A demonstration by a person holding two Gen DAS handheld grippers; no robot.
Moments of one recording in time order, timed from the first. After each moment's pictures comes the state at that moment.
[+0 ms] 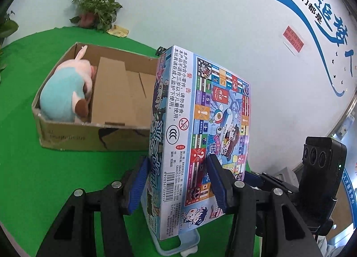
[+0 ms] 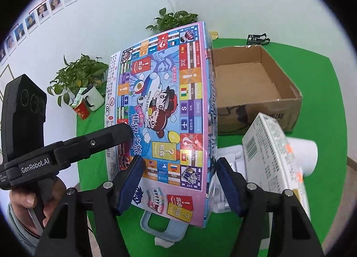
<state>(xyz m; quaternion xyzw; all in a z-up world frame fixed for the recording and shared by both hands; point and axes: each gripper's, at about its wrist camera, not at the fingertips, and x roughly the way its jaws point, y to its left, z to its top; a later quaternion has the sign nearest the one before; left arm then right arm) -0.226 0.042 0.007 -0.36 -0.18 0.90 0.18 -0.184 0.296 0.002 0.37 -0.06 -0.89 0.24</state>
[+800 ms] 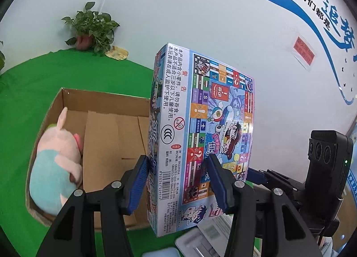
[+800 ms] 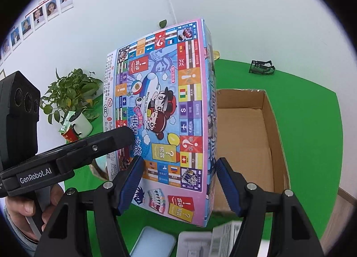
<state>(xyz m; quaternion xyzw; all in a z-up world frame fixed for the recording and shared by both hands) -0.364 0.051 0.084 -0.33 -0.16 0.92 0.15 -0.300 0.288 0.067 0.35 -0.03 -0.90 0.26</state>
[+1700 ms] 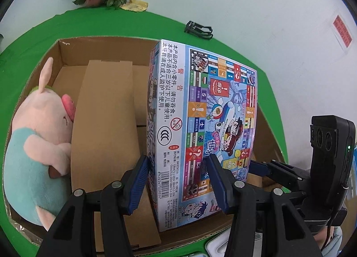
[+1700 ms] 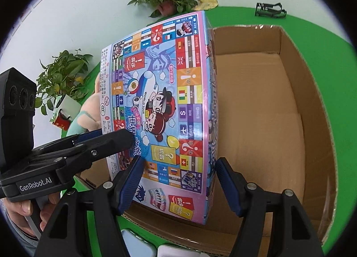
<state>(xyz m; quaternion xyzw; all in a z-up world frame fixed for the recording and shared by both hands) -0.453 0.061 -0.021 -0.48 -0.13 0.86 0.10 -0.384 0.288 -0.027 0.50 -0.06 -0.82 0.28</state>
